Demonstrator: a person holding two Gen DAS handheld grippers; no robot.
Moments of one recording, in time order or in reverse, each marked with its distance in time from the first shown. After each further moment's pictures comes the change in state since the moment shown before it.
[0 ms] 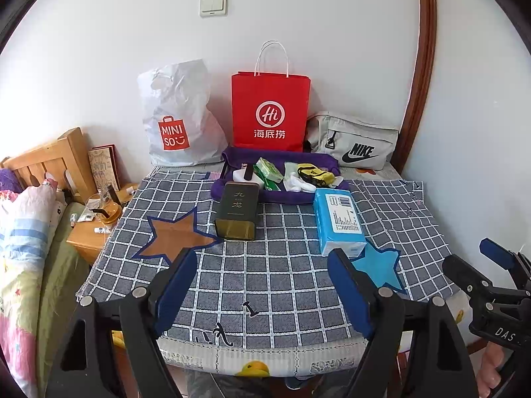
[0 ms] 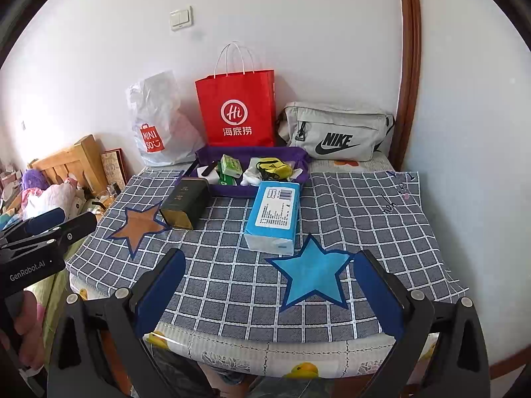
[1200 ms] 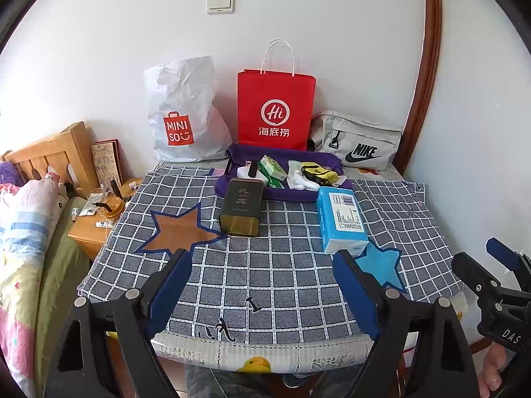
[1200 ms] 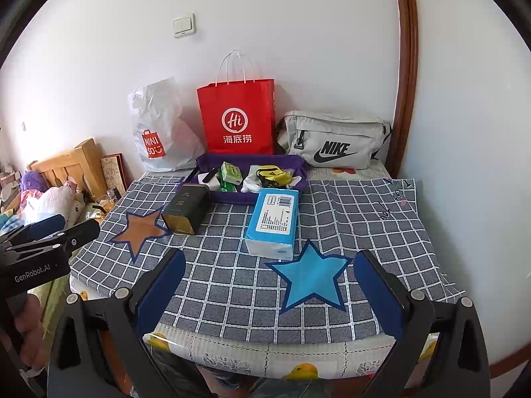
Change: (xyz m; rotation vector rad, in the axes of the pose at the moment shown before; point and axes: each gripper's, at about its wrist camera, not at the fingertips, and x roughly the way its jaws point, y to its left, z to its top) left arm -0.003 0.006 -0.002 -0.024 0.008 0.009; right arm -0.009 0.003 0.001 -0.007 -0.035 -0.007
